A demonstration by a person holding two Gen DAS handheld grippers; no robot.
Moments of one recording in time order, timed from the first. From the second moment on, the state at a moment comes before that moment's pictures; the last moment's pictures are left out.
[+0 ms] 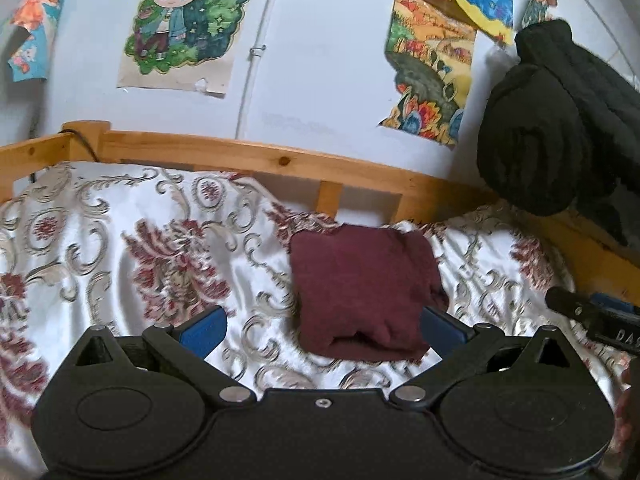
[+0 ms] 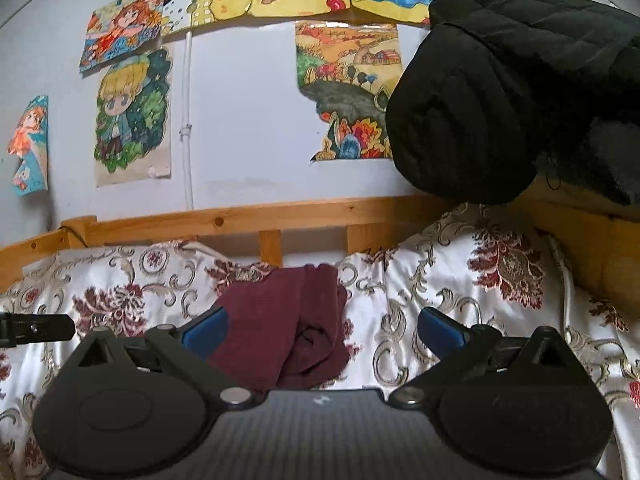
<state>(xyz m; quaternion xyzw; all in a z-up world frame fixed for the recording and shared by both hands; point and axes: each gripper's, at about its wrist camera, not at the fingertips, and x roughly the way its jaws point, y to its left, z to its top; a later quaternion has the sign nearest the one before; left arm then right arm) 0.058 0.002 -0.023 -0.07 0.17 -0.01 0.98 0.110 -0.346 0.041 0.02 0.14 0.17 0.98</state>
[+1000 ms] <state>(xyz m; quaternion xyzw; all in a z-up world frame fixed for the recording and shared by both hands) 0.012 -0.013 -0.044 -0.02 0.20 0.04 0.98 0.065 -0.345 0.023 -0.01 0.21 0.17 0.96</state>
